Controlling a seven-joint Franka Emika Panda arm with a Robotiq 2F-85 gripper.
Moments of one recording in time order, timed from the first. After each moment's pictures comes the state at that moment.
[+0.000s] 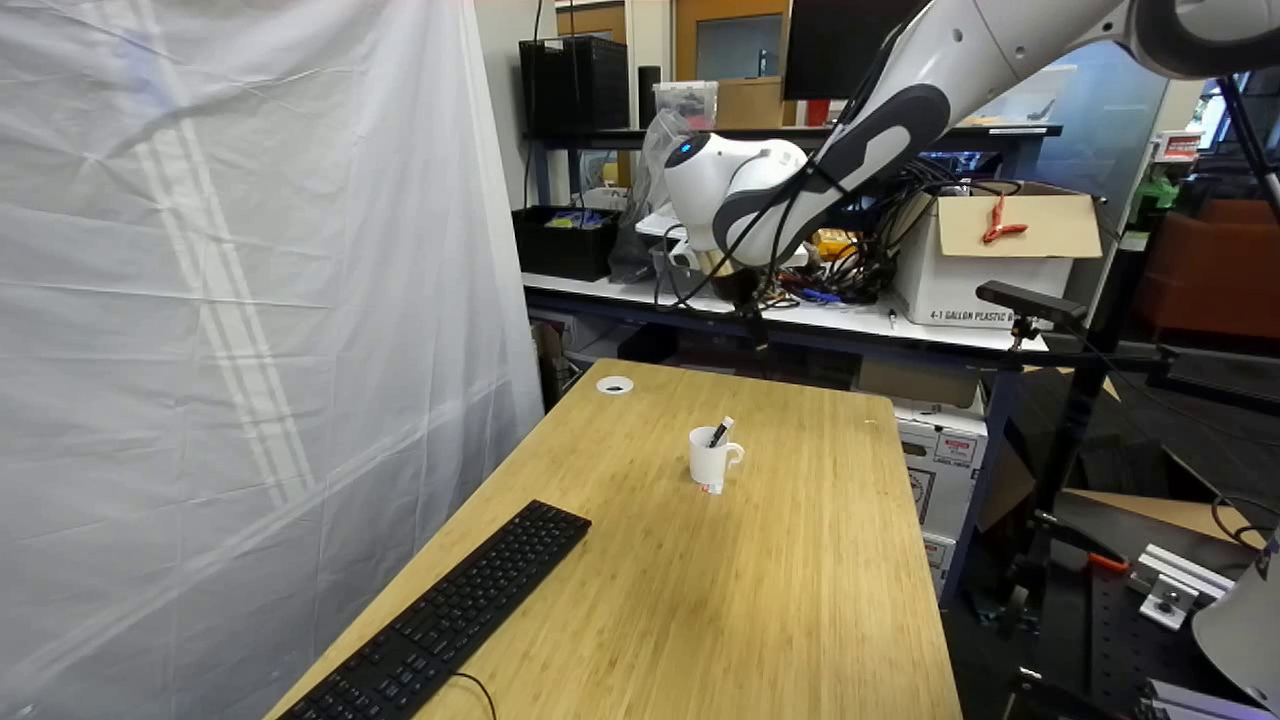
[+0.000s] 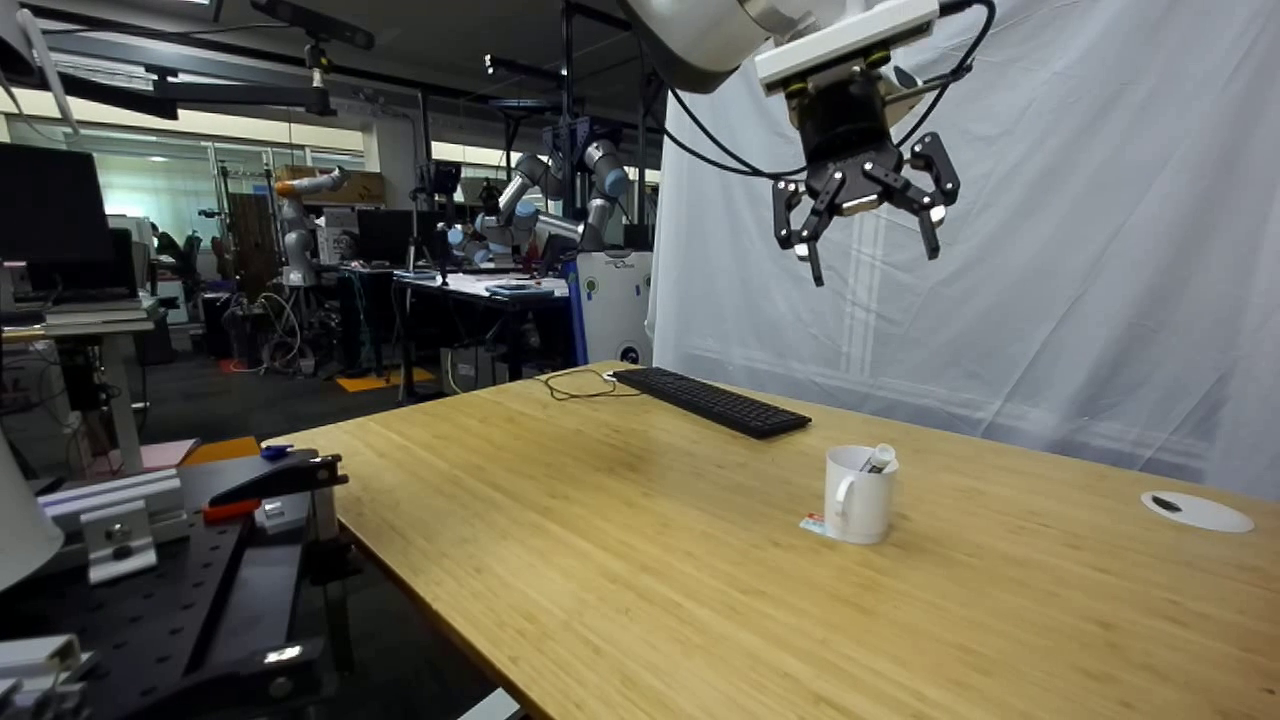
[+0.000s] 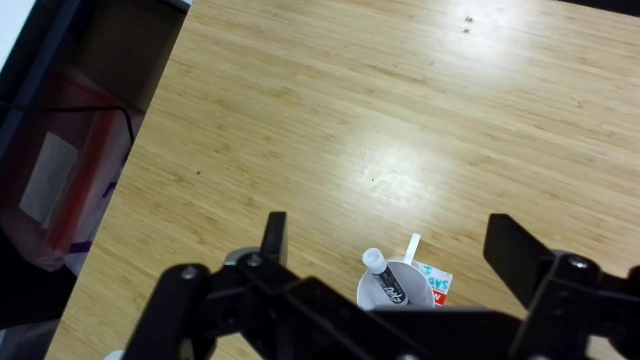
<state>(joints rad) 0.02 0.49 -0.03 -1.69 -0.52 2.02 -0.46</state>
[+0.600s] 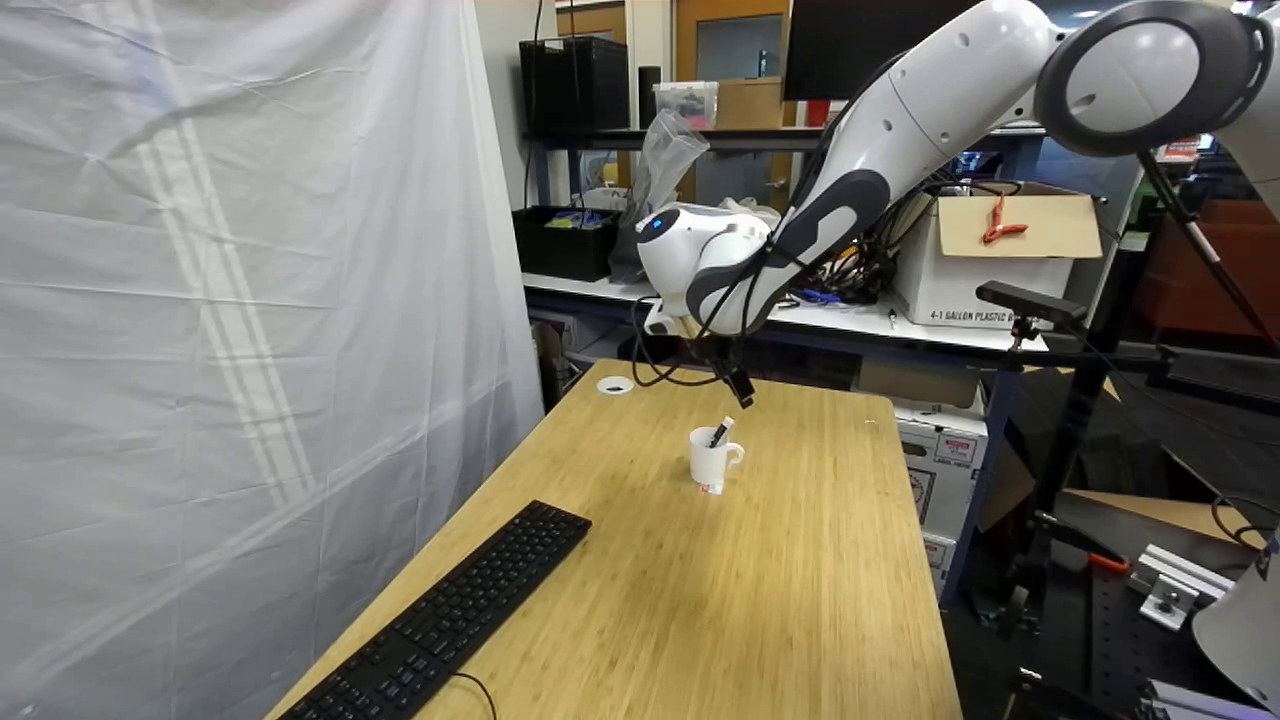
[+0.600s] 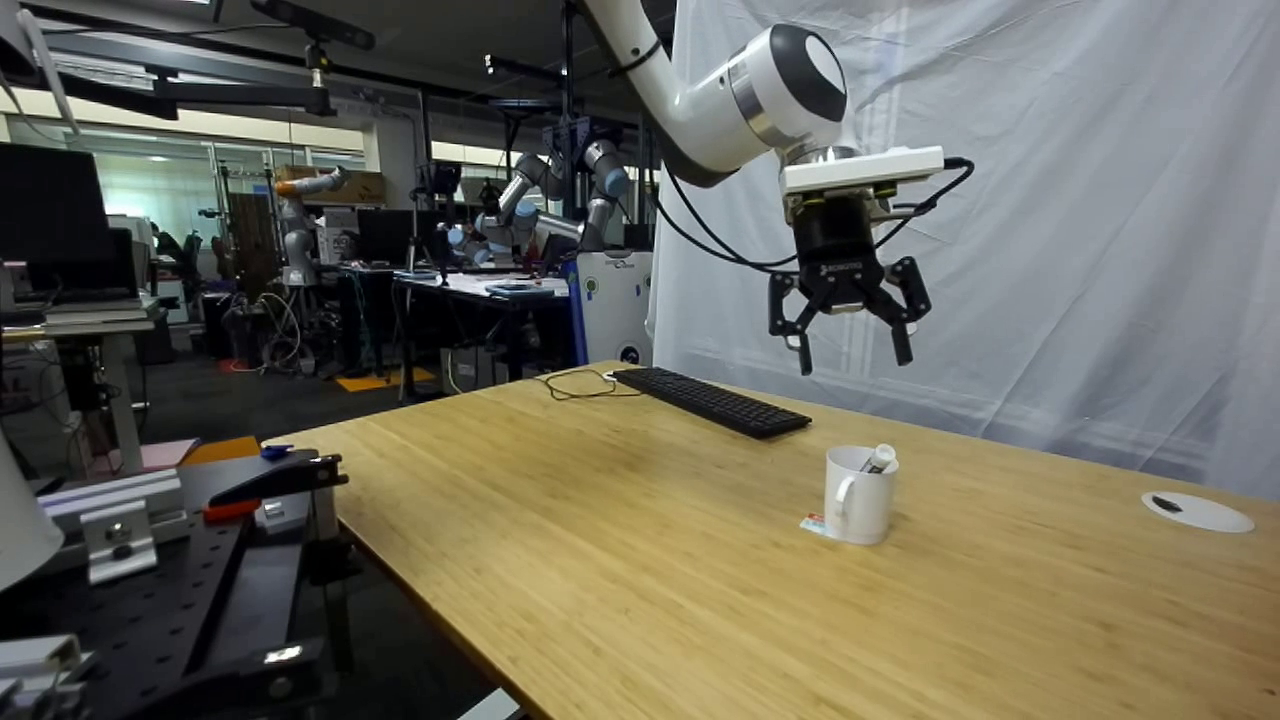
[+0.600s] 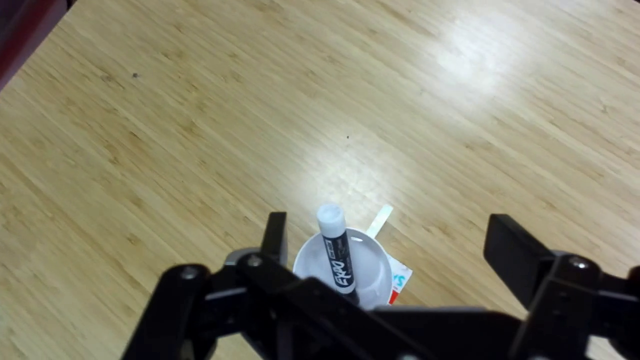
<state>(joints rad) 0.03 0.71 0.00 -1.57 -0.53 2.07 -0.68</state>
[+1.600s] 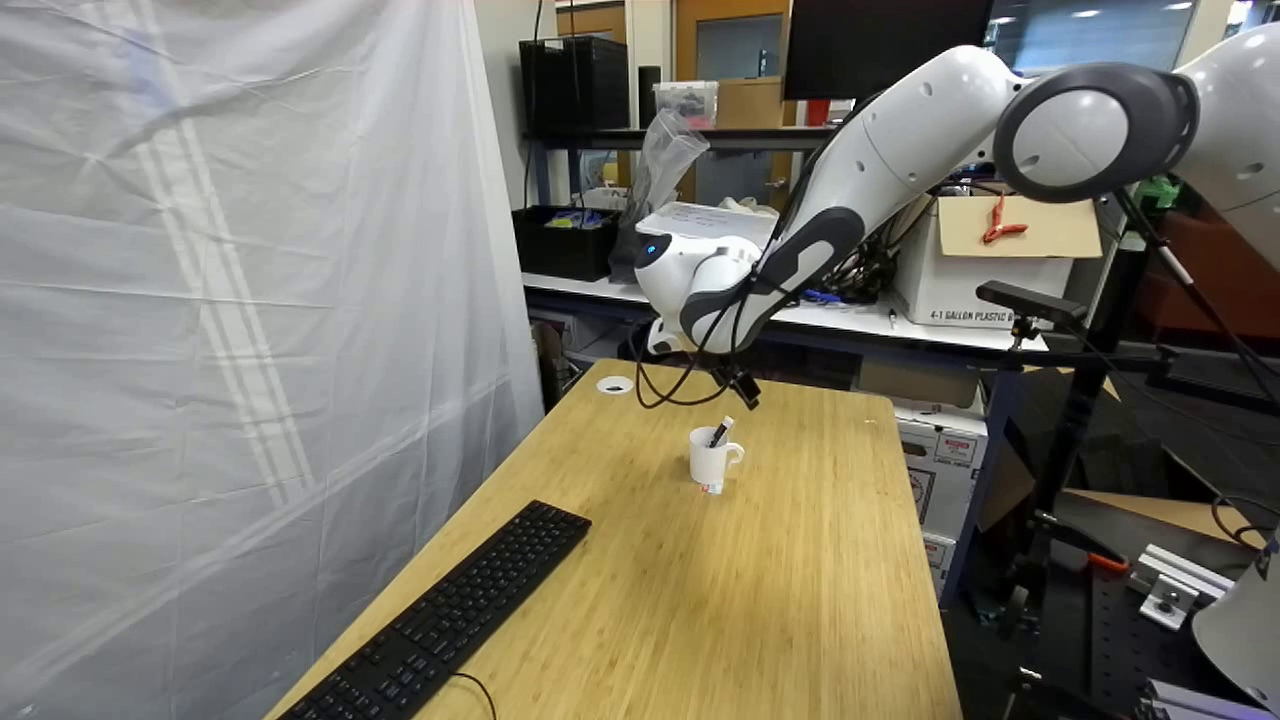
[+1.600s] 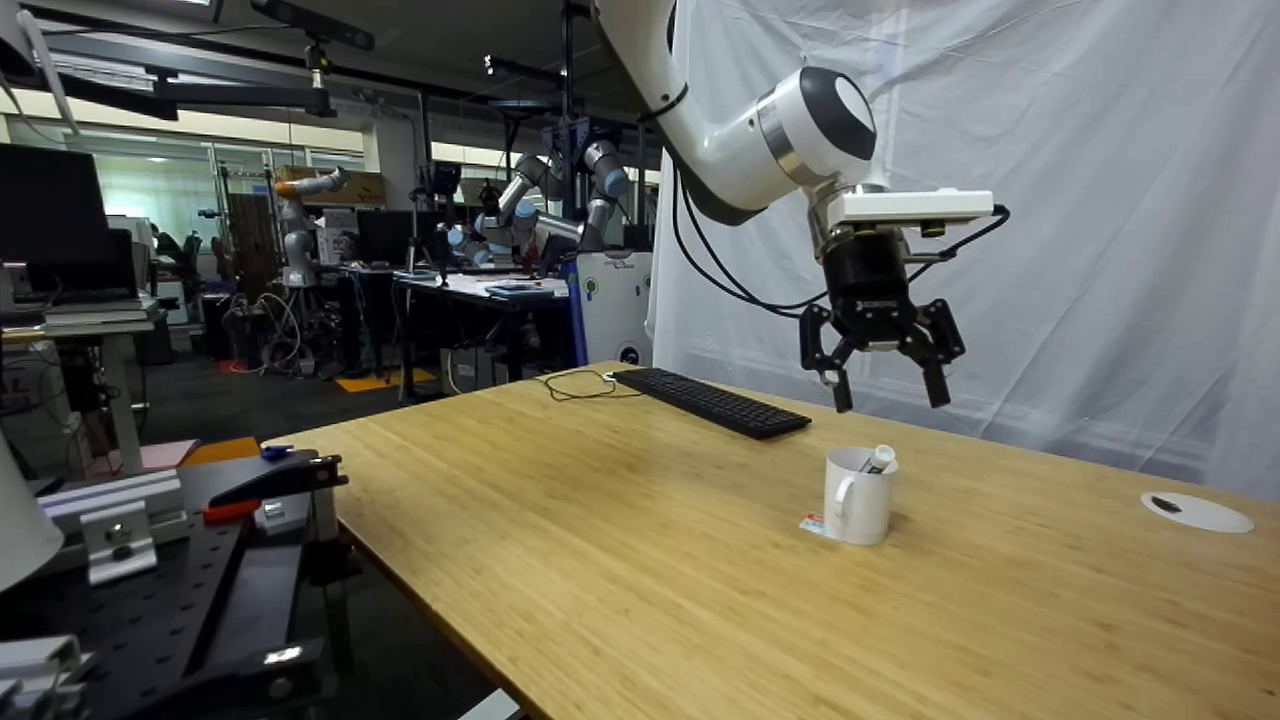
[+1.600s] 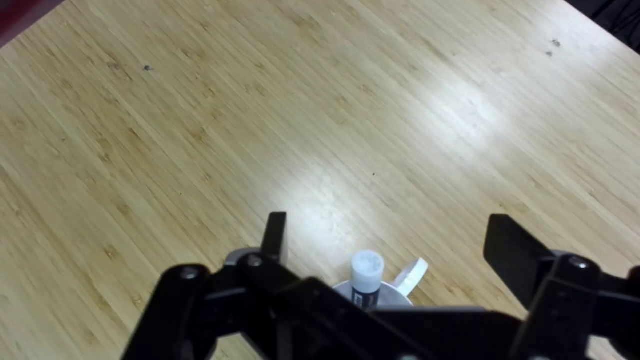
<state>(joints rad) 0.03 0.84 -0.04 -1.44 -0.55 2.03 -0.86</state>
